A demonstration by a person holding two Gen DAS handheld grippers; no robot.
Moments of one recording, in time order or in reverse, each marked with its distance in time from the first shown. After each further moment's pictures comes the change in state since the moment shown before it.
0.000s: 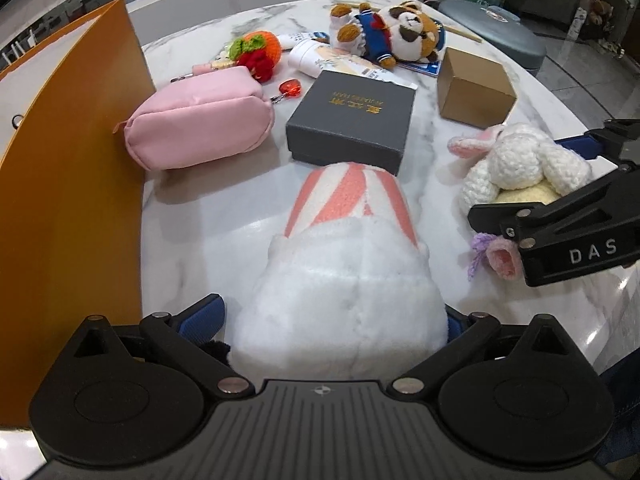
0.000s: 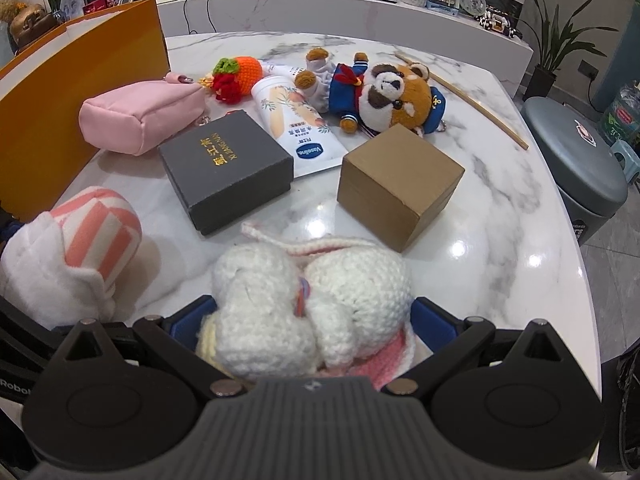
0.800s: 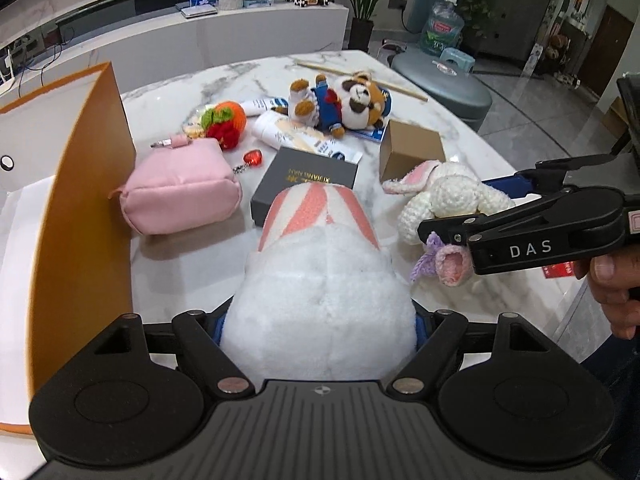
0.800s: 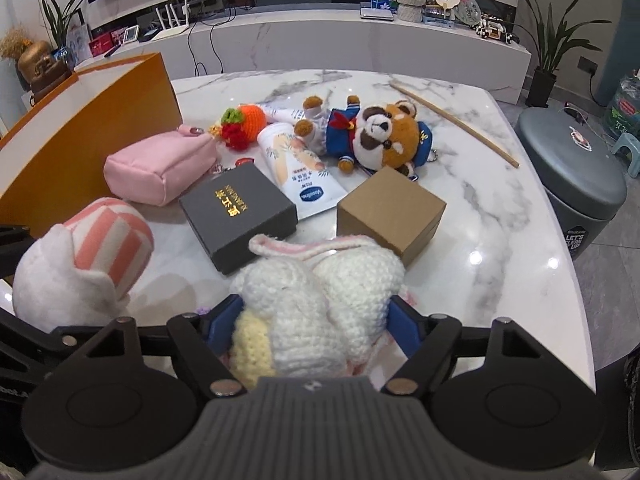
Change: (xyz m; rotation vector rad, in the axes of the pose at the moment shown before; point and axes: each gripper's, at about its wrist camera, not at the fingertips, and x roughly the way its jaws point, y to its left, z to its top) left arm -0.051 0.003 0.016 0.001 -0.126 -0.144; right arm -0.037 -0.013 0.014 0.061 -0.070 0.062
